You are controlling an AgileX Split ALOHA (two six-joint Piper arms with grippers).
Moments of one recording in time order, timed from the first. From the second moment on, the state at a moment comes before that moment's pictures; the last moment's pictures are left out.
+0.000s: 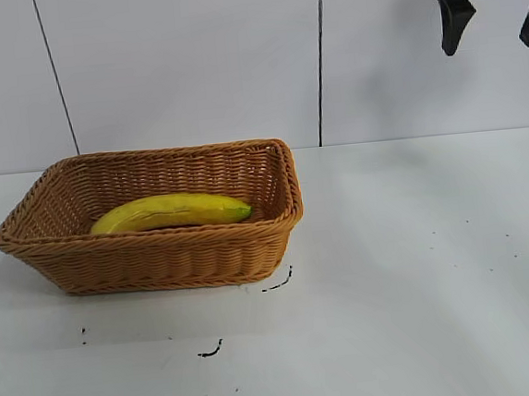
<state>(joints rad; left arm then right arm) -0.02 0.00 -0.49 -0.06 1.07 0.06 -0.03 2.13 -2.07 0.00 1.22 -0.02</state>
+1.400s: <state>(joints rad) -0.02 0.00 -0.49 -0.06 1.07 0.06 -0.03 0.28 -0.50 0.02 1.03 -0.08</state>
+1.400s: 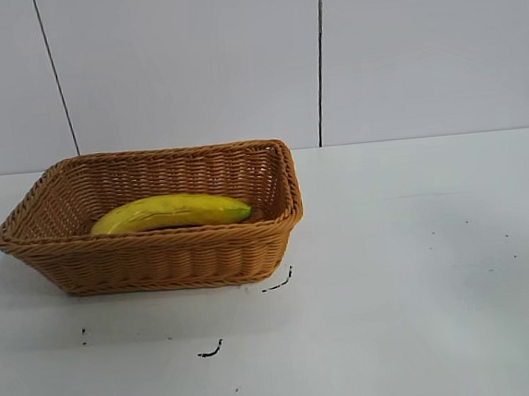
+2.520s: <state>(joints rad) -0.02 0.00 -0.49 -0.06 1.07 0.06 0.07 0.27 -0.50 0.02 1.02 -0.07</state>
